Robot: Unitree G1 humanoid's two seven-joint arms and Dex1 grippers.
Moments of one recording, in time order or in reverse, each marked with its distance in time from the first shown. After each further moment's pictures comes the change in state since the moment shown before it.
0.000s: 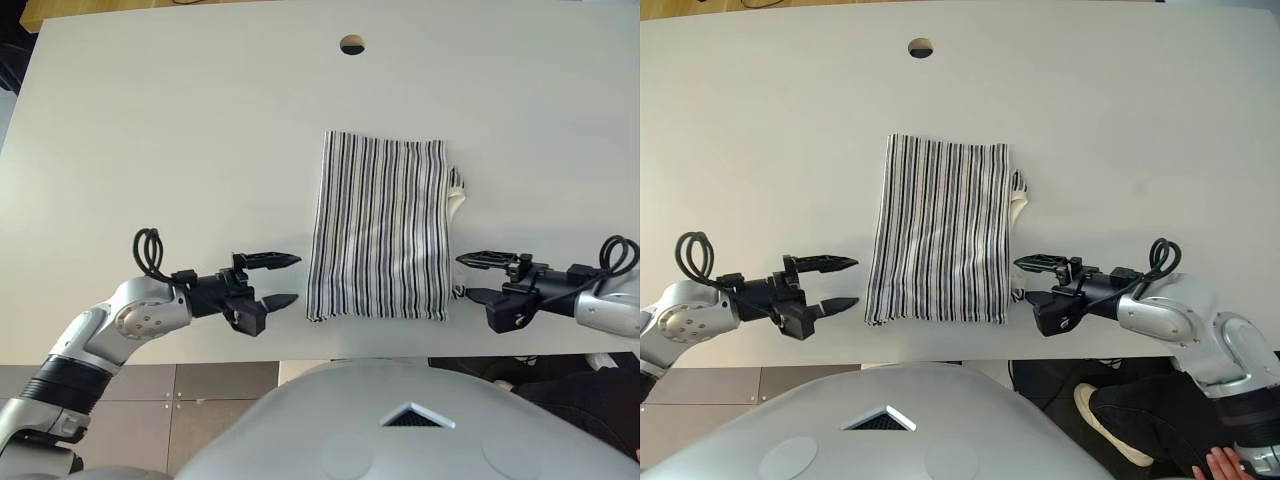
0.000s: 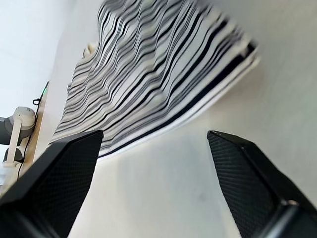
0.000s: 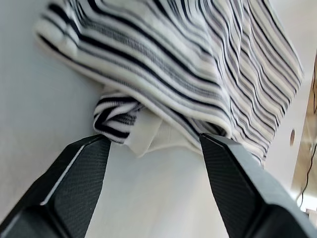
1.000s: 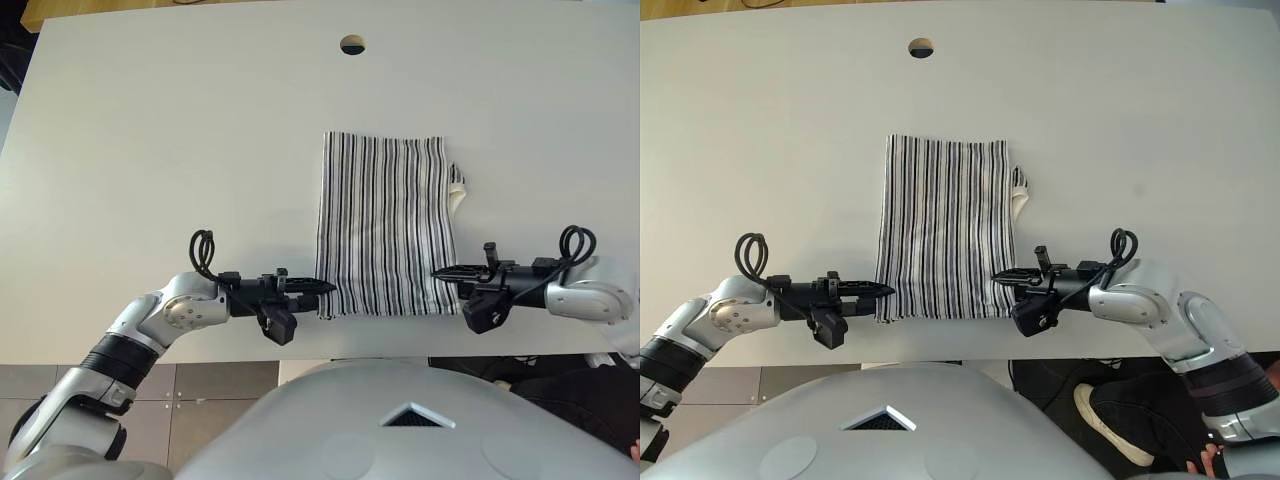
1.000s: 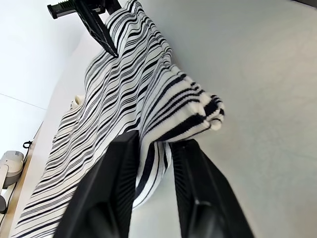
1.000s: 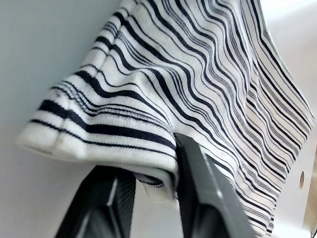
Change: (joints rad) left arm -0.159 -0.139 -0.167 0.142 0.037 -0.118 -0.035; right arm -0.147 0.074 0.128 0.073 0.011 -0.056 0.070
